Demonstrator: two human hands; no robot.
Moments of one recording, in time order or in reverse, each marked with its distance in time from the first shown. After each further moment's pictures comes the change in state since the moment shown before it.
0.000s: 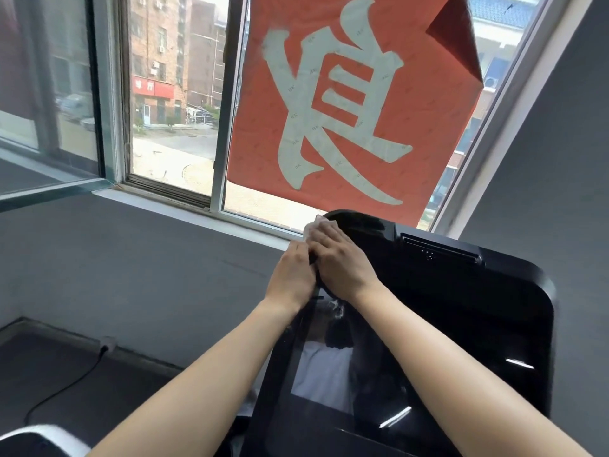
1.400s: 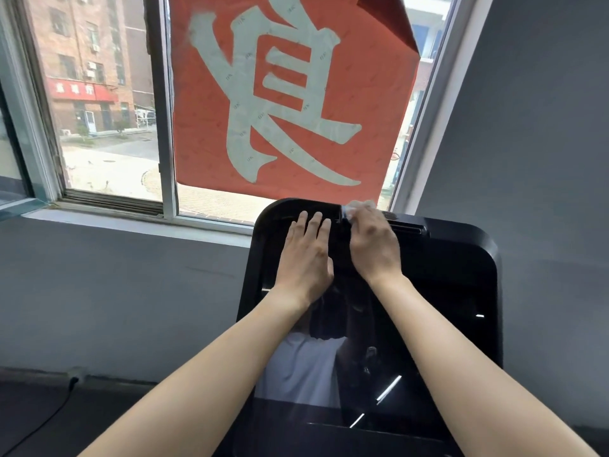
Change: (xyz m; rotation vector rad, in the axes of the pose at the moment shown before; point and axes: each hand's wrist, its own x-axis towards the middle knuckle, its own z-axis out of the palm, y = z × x) left_hand 0.016 0.071 0.080 0.413 -0.017 0.397; right_hand -0.071 0.076 -0.060 0.089 0.250 0.734
